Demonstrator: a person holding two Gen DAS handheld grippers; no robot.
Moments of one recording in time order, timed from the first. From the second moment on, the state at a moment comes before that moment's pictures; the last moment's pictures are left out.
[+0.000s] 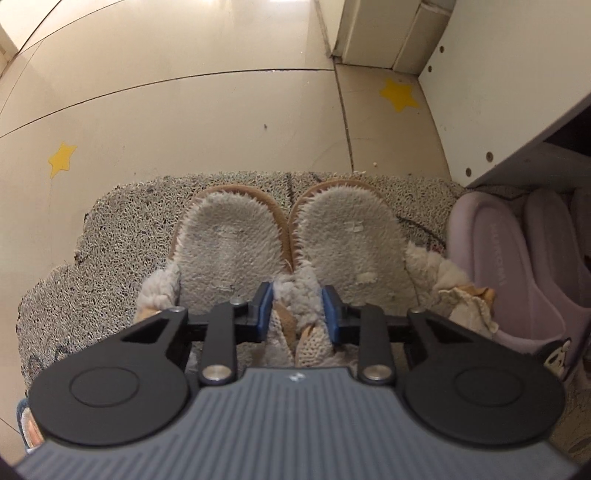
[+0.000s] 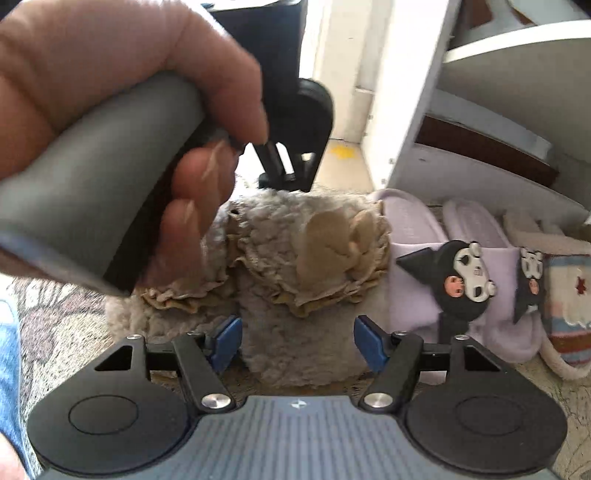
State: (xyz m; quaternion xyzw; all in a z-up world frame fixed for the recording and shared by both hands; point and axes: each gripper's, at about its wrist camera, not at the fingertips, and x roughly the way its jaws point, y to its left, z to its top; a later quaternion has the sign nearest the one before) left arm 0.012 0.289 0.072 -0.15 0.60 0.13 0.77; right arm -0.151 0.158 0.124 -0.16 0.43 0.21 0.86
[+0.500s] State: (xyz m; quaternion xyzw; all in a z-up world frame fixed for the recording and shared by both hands) left arm 0.006 0.272 0.064 -0.15 0.62 0.12 0.76; right arm -0.159 0.161 0.116 -0.17 0.44 0.22 0.85
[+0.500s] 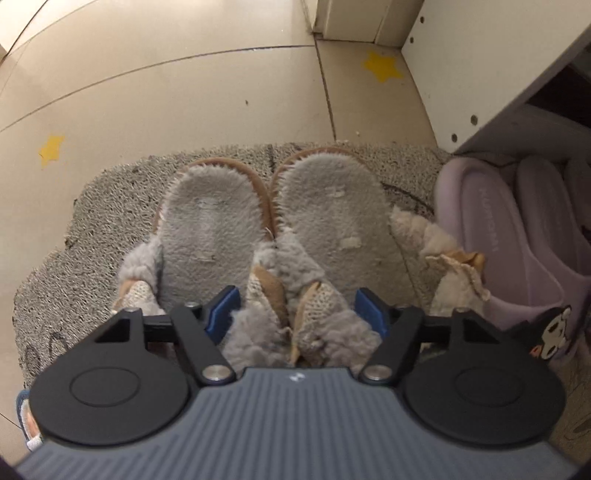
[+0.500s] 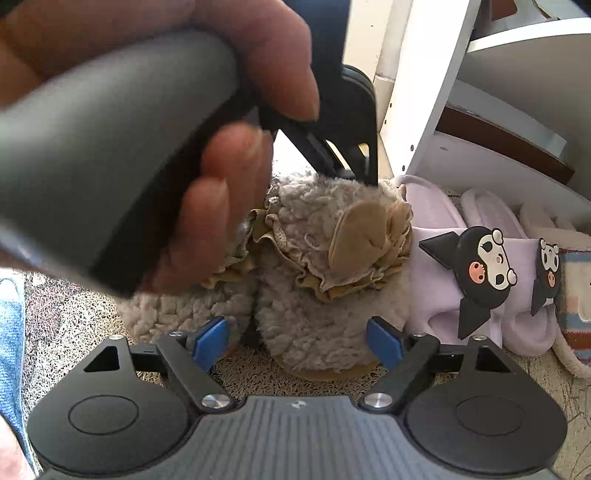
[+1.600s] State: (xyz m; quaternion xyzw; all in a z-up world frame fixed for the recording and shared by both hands) left arm 0.012 0.301 0.071 -0.17 0.65 0.06 0.74; right arm -0.162 0.196 0.089 -0.16 0.41 0.24 0.87
